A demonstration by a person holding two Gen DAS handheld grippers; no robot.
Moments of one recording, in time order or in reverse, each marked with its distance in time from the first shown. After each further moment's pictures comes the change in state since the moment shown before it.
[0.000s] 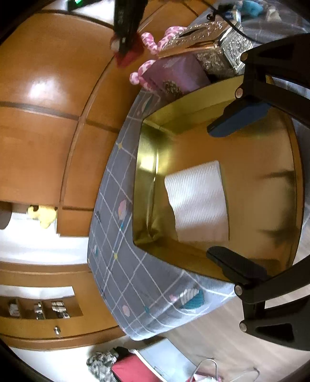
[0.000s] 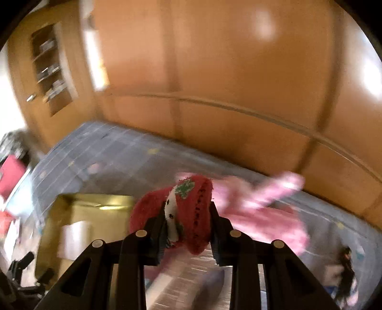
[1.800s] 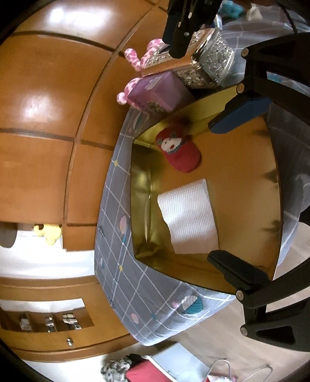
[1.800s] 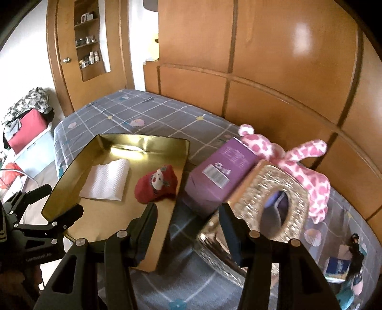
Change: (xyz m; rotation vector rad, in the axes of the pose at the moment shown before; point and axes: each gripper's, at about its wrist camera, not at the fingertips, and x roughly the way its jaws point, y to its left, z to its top) left arm -0.018 -0.016 -0.018 0.075 -0.013 -0.029; right arm -0.041 0.063 -0.115 -0.163 0.006 0.035
